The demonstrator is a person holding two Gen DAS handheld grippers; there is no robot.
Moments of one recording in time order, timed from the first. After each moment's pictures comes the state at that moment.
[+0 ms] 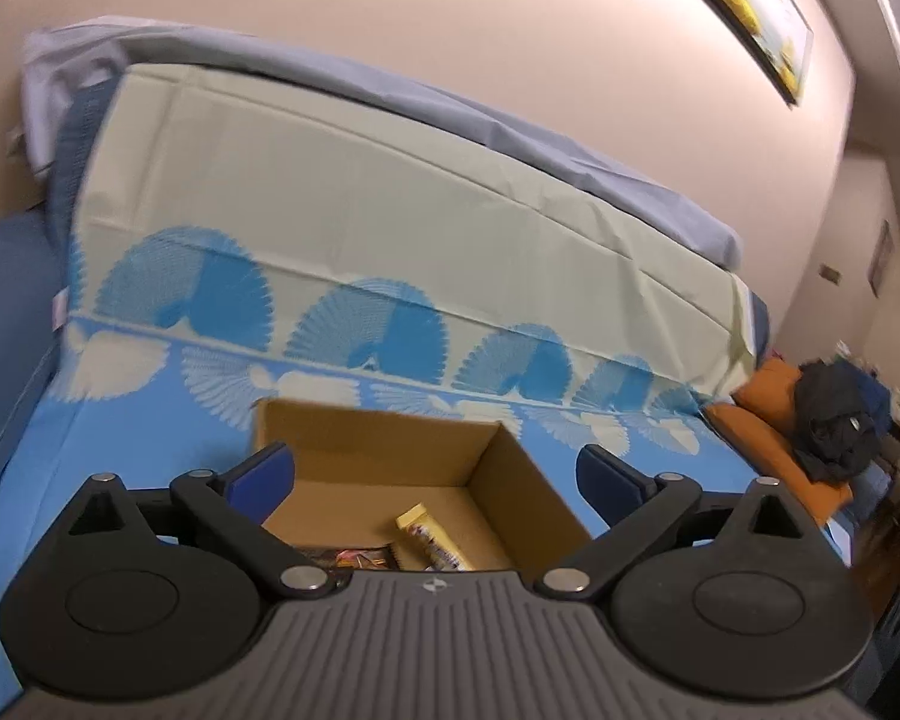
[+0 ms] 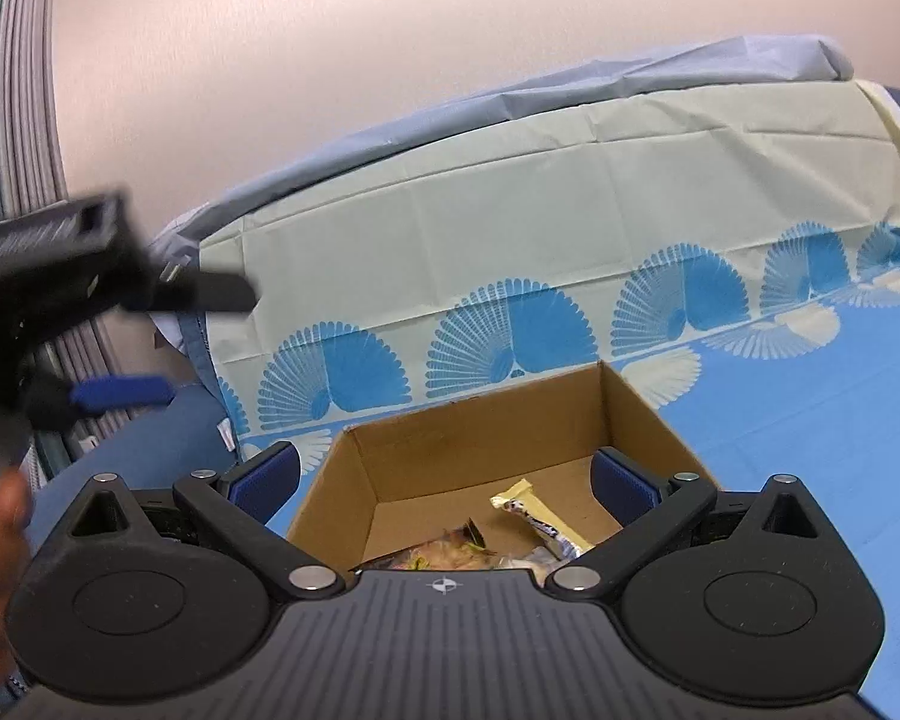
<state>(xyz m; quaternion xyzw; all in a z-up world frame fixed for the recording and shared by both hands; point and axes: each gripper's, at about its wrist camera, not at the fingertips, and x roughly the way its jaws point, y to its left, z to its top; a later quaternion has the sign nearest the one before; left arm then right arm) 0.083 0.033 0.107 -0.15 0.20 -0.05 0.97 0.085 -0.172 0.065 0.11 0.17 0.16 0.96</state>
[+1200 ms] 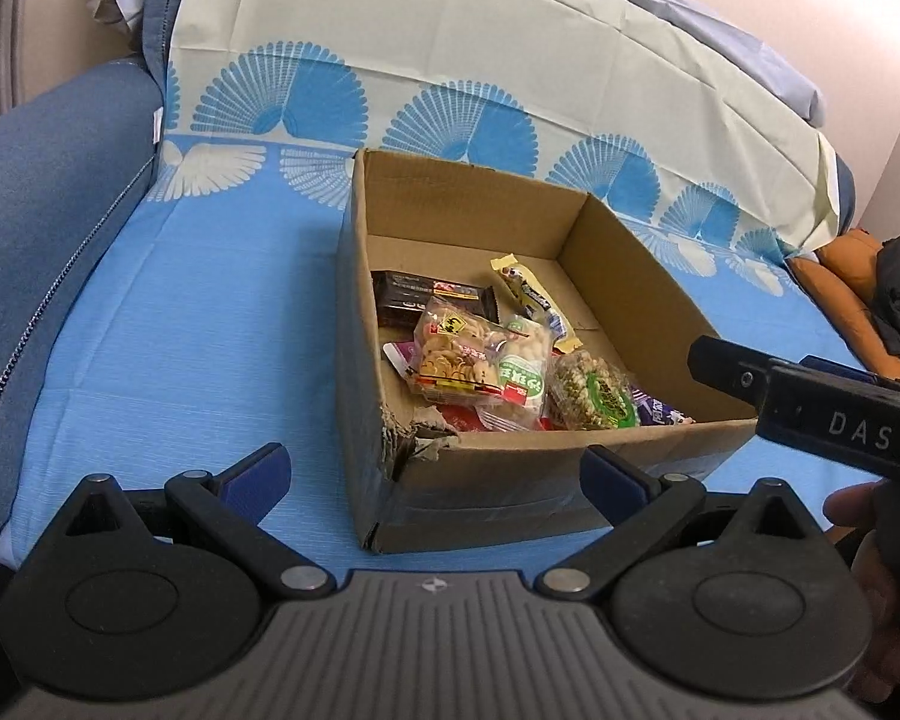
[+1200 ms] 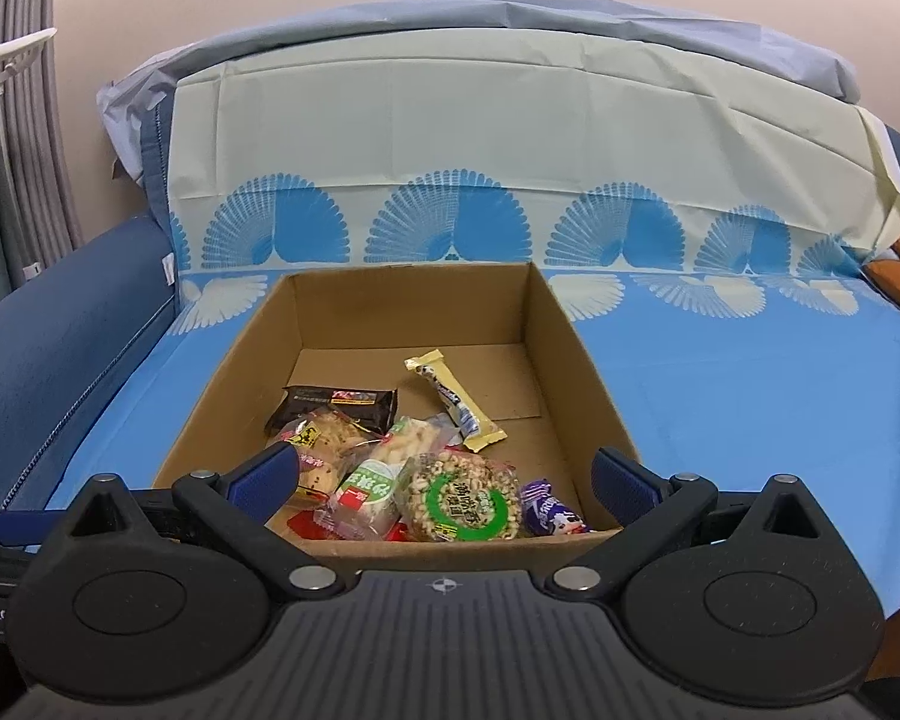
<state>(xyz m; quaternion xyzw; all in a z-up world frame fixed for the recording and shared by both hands) 0.010 0.013 0.021 -0.12 0.35 0.01 0.93 0.043 -0.171 0.072 -0.02 0.28 0.12 0.95</state>
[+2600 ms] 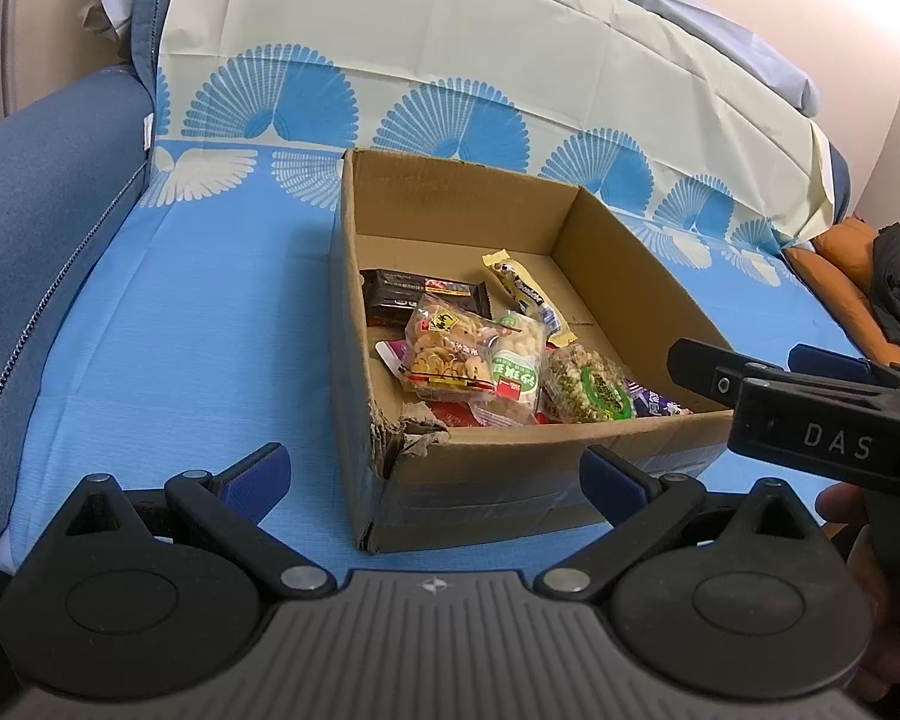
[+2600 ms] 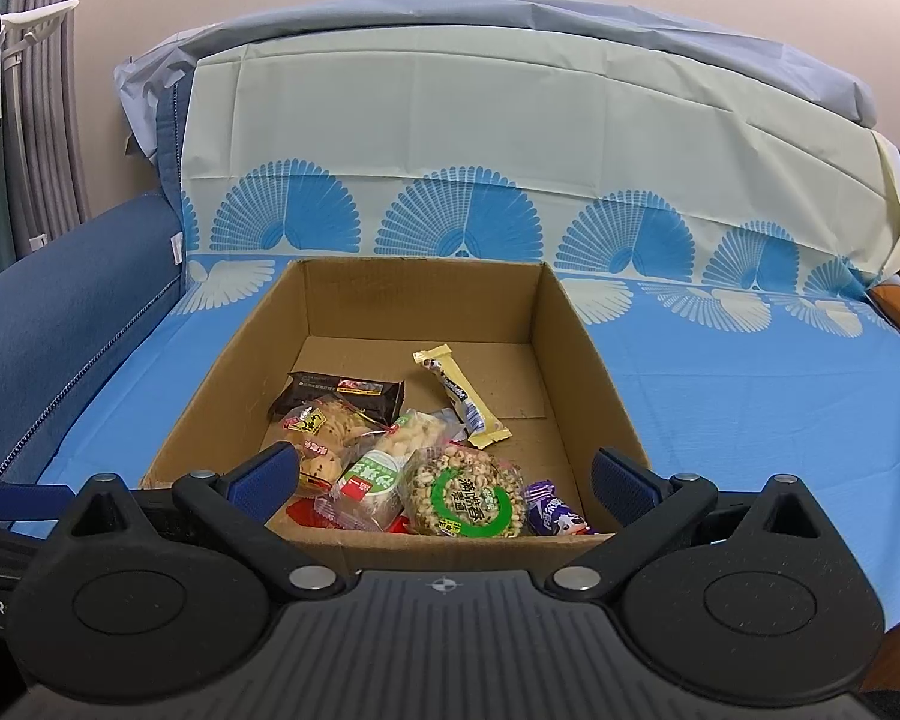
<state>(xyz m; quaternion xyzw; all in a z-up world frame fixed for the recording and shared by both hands) 0.010 0.006 0.019 -0.10 0.35 0.01 0.93 0.041 -0.166 0.070 -0.04 0.28 0.13 0.95</state>
